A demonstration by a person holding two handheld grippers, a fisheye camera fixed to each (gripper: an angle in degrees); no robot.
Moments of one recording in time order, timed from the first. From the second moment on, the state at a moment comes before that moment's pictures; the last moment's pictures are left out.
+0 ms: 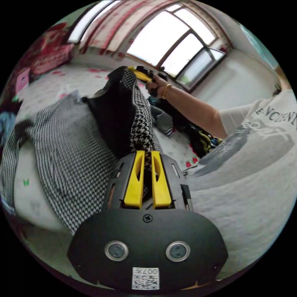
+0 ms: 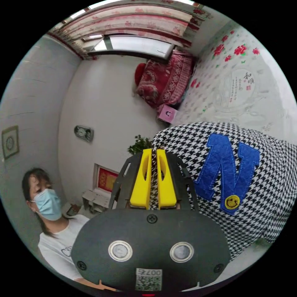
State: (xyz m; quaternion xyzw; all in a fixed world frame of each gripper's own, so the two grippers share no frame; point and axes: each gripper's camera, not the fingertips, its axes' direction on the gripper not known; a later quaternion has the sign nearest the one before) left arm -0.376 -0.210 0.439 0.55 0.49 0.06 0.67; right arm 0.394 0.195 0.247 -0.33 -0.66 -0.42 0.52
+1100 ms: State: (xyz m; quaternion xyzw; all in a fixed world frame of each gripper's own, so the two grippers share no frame) left arm -0.294 -0.192 0.418 0.40 0.53 0.10 0.75; right arm 0.752 0.337 0.257 -0.18 -0.22 -0.73 0.62
